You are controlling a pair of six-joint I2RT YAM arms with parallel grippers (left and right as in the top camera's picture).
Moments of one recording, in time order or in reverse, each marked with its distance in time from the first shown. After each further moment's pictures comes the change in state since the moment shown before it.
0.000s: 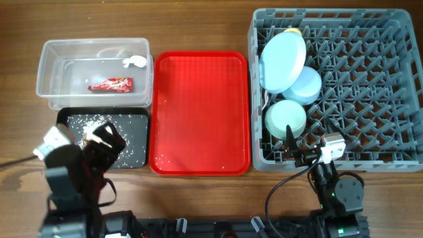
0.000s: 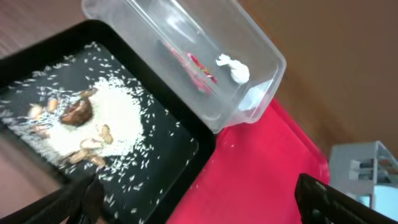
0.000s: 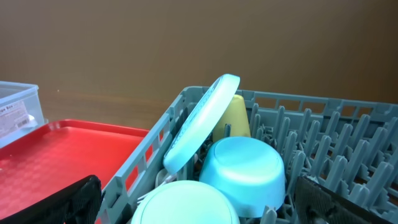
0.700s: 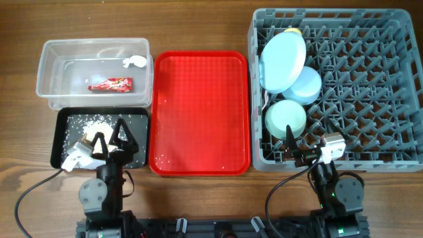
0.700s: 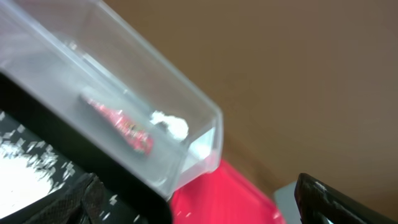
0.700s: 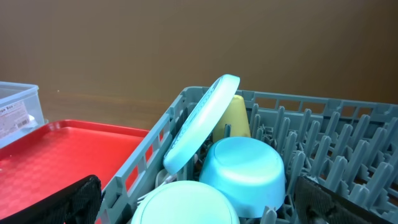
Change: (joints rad) left arm 0.000 -0.478 -0.723 0.811 0.068 -0.014; right arm 0.000 -0.001 0.000 0.000 0.000 0.000
